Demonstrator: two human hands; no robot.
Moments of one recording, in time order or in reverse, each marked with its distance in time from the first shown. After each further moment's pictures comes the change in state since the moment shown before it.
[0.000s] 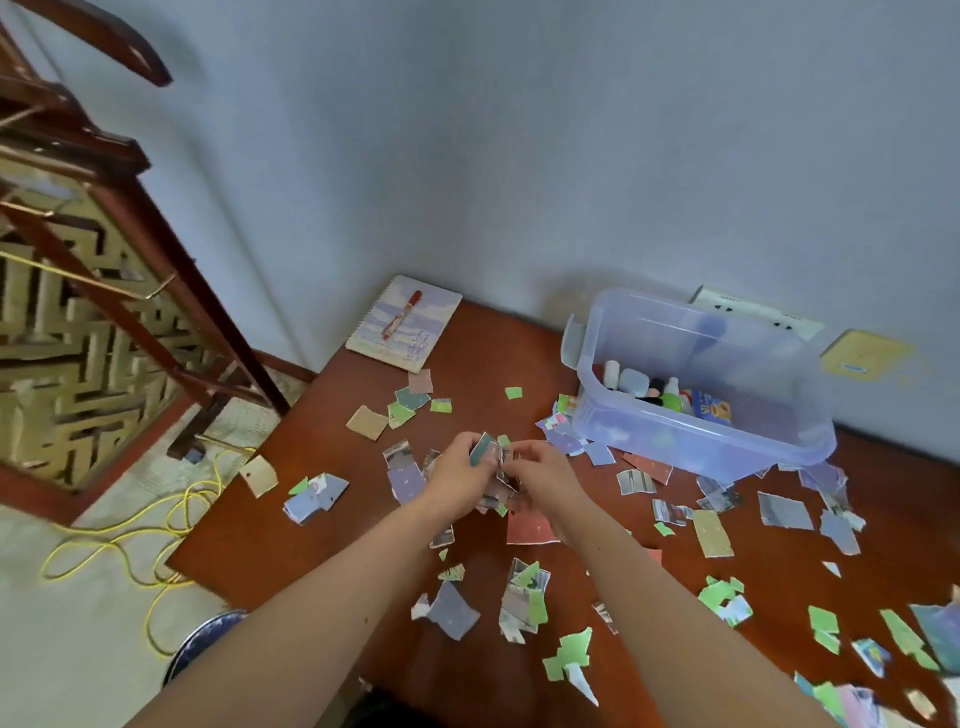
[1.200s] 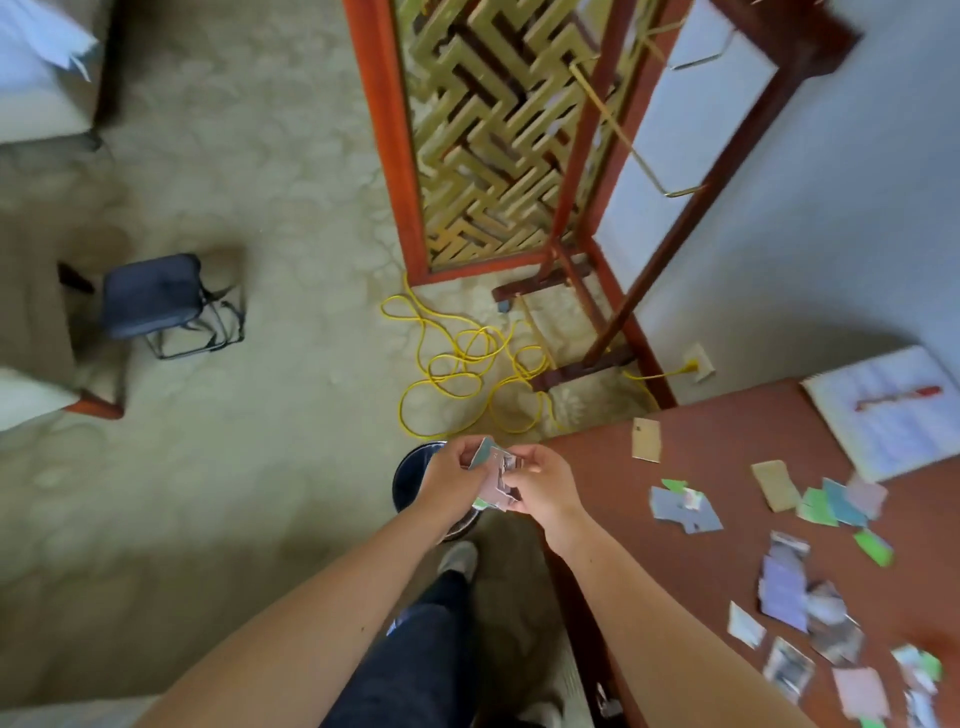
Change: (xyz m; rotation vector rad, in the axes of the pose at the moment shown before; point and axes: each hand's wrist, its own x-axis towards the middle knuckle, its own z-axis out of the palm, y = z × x) left_hand -0.134 -0.269 -0.257 -0.616 0.749 -0.401; right_hand -0.027 0.085 0.396 -0.540 -0.614 0.046
